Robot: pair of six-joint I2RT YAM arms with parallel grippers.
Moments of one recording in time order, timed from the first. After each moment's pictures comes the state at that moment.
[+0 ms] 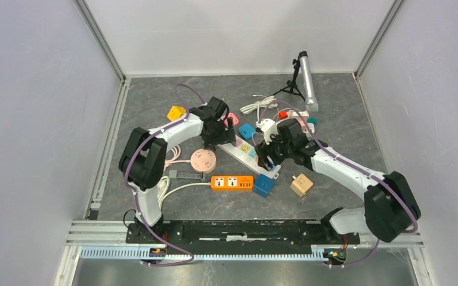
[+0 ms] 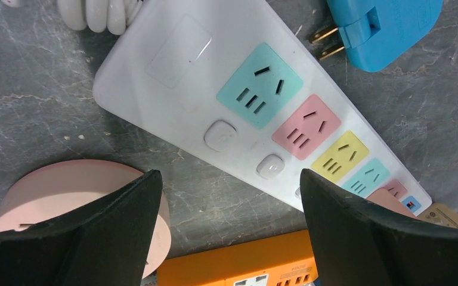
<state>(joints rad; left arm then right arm) -0.55 1.89 1.34 -0.61 0.06 -0.67 0.54 1.31 0.80 -0.32 -0.28 -0.13</state>
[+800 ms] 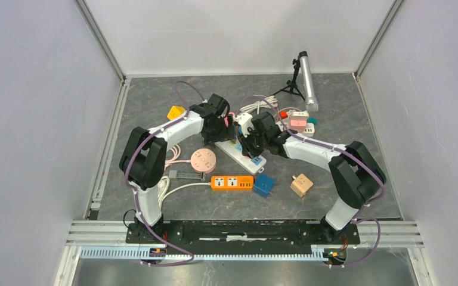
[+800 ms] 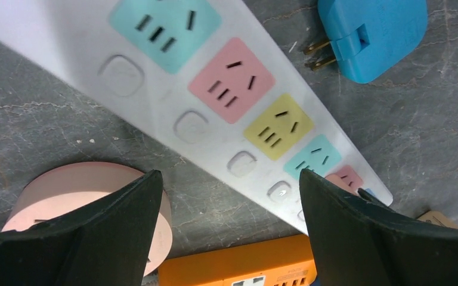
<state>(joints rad) -0.55 1.89 1.39 -0.65 0.03 -0.67 0.67 1.66 1.00 -0.16 -0.18 -0.09</state>
